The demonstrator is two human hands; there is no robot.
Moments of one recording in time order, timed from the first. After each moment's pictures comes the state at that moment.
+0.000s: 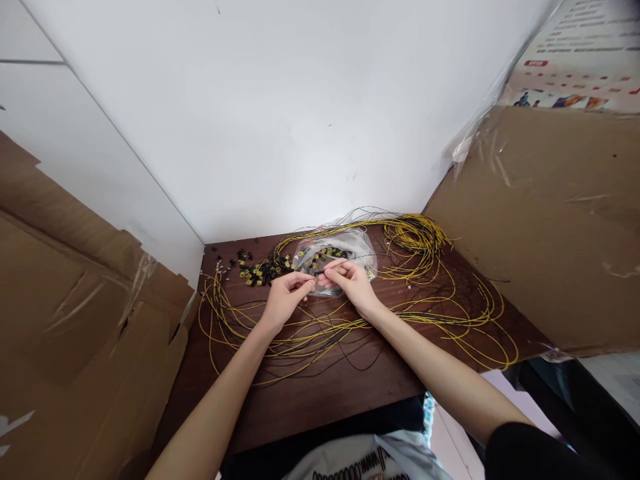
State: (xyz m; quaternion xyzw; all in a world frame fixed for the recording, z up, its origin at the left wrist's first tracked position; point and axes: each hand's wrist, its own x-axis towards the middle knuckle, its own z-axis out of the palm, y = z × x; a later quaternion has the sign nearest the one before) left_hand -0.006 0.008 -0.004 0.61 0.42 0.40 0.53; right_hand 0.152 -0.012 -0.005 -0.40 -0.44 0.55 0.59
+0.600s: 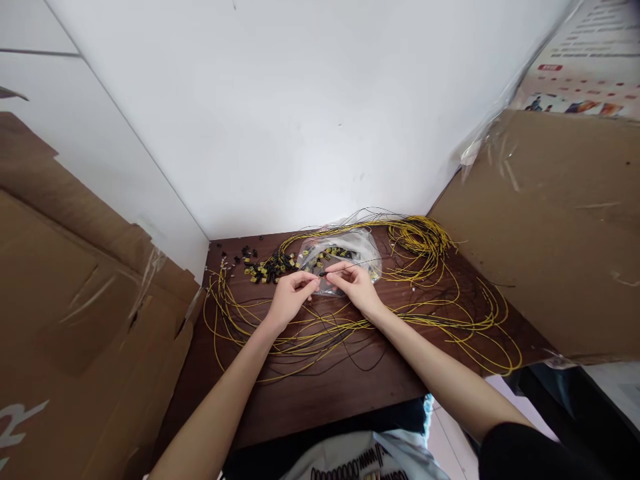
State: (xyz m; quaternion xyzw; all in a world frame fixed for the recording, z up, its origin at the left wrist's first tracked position) left_hand -0.006 0.008 -0.004 0.61 0.41 0.40 0.54; right_hand 0.154 -0.013 -0.011 -0.45 -0.51 0.47 0.56
